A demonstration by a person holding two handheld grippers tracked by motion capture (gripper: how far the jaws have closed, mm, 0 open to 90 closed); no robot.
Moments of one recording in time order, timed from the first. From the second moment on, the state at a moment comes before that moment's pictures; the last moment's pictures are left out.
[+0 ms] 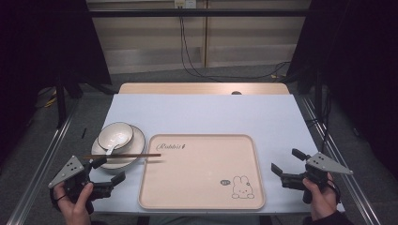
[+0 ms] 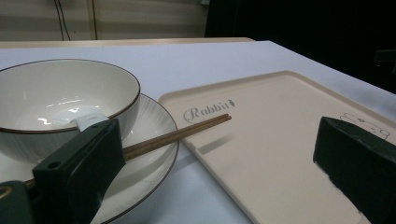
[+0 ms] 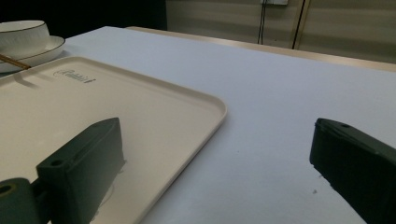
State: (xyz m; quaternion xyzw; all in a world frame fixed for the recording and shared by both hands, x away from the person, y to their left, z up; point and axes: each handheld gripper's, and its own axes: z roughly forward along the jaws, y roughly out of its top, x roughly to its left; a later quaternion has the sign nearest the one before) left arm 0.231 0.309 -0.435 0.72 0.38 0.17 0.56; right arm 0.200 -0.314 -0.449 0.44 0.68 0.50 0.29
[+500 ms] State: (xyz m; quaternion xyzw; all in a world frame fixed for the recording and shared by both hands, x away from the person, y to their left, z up) left arm 0.229 0.312 -0.434 0.74 0.34 0.13 0.57; right arm 0.200 -0.313 -0.449 0.44 0.68 0.51 0.29
